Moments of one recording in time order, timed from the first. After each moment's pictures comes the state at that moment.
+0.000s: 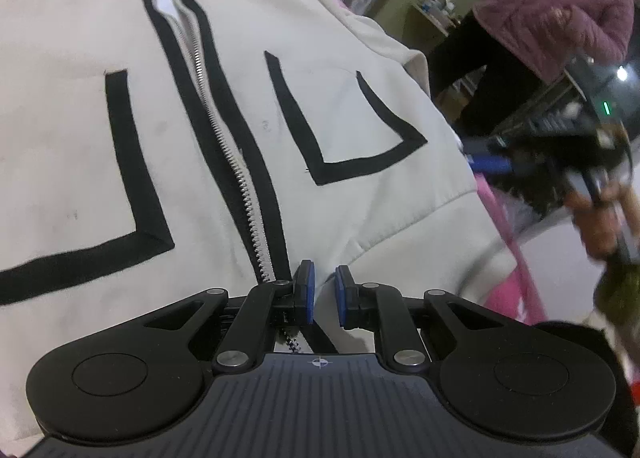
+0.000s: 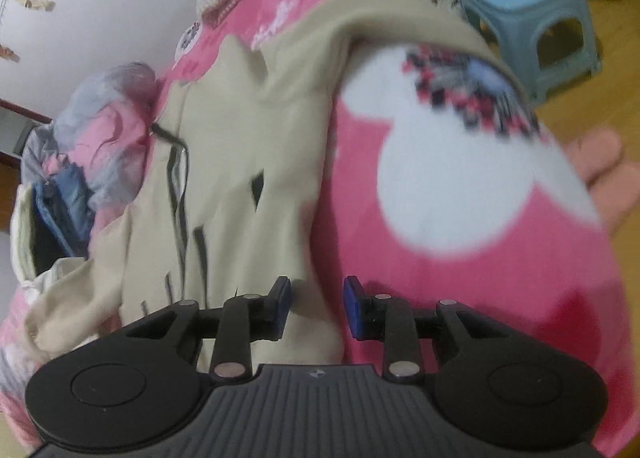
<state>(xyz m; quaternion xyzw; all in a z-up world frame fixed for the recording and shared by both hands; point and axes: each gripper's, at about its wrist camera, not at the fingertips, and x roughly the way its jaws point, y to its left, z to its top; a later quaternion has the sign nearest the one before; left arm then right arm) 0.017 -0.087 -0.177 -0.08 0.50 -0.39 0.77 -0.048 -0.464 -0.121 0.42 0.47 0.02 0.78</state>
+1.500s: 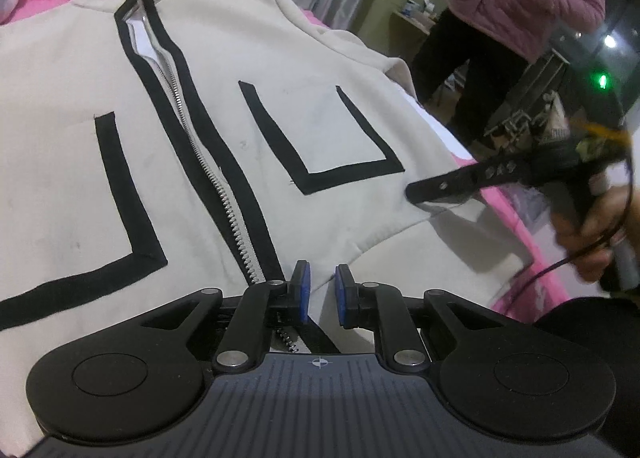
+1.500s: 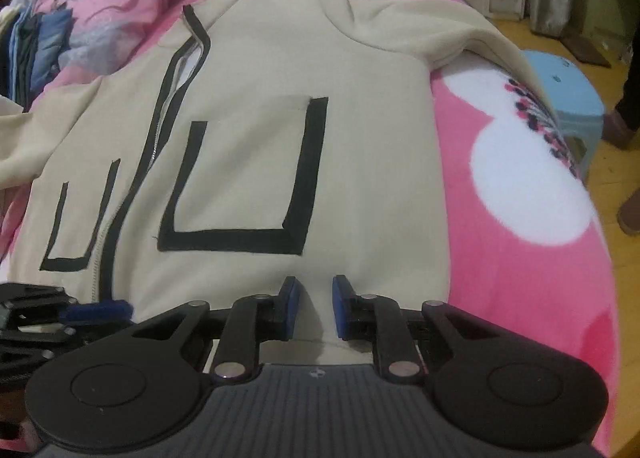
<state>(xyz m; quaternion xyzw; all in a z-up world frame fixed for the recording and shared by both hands) -0.006 -0.091 -0.165 -0.02 0.44 -0.40 0.80 -0.035 -0.342 -0.121 0.14 0.50 -0.01 0.85</state>
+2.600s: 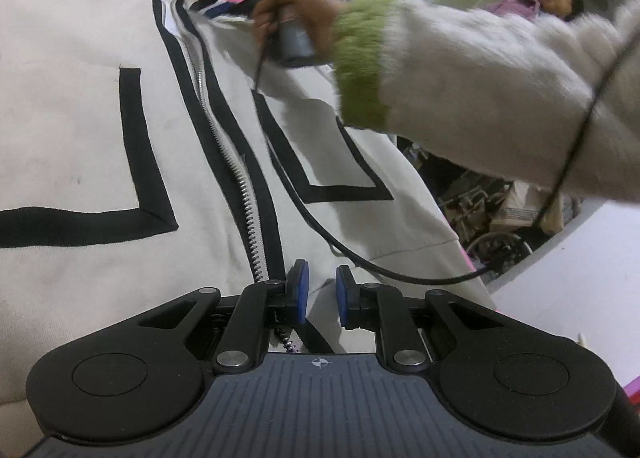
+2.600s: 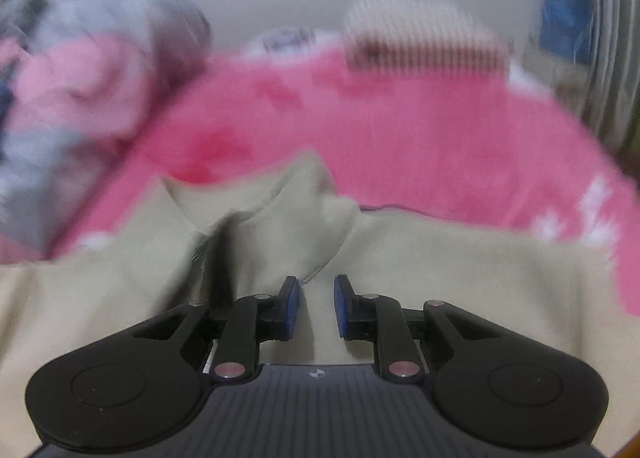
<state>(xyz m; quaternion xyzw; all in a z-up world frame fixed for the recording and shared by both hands) 0.000 -0.056 -0.202 -0.17 0.40 -0.43 0.79 0.301 -0.278 -0.145 0.09 0.39 0.00 0.92</state>
